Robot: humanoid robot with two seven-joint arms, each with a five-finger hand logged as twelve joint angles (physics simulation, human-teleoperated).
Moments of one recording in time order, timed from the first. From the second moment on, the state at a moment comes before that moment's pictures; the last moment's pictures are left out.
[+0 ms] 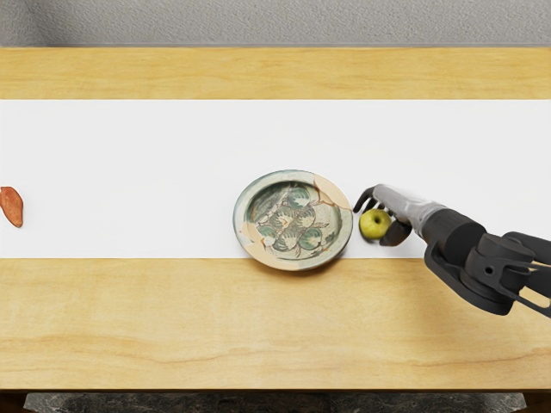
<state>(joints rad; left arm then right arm) -0.05 0.00 0.01 -0.17 -0.03 -0.08 0.19 0.79 -0.61 0.30 1.60 -1.33 -0.15 -0.61</state>
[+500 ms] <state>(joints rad) -0.05 0.00 0.01 -0.17 -0.03 -0.08 0.19 0.79 -0.61 0.33 1.60 -1.32 -0.14 -0.61</state>
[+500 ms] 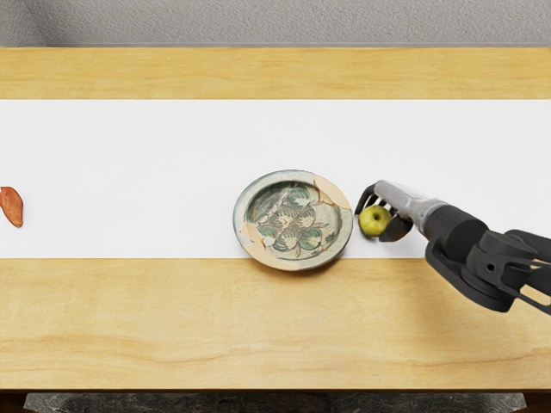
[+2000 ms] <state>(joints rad) -0.05 0.00 0.01 -0.17 -0.03 -0.08 0.19 0.76 -0.40 0.48 1.63 -1.32 -0.12 -0.61</state>
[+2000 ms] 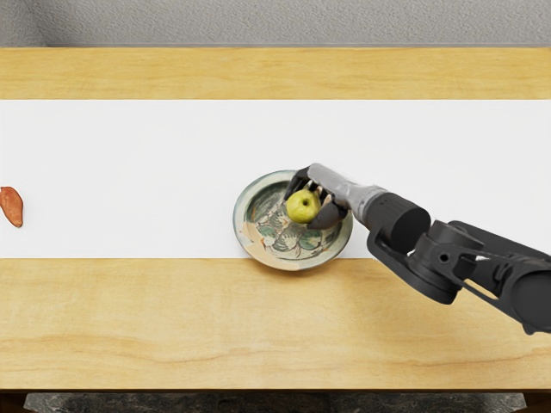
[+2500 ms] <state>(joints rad) -0.05 0.00 0.01 -0.17 -0.03 -0.08 0.19 0.74 -0.41 0.49 1.62 -1.32 -0.12 -0.61</state>
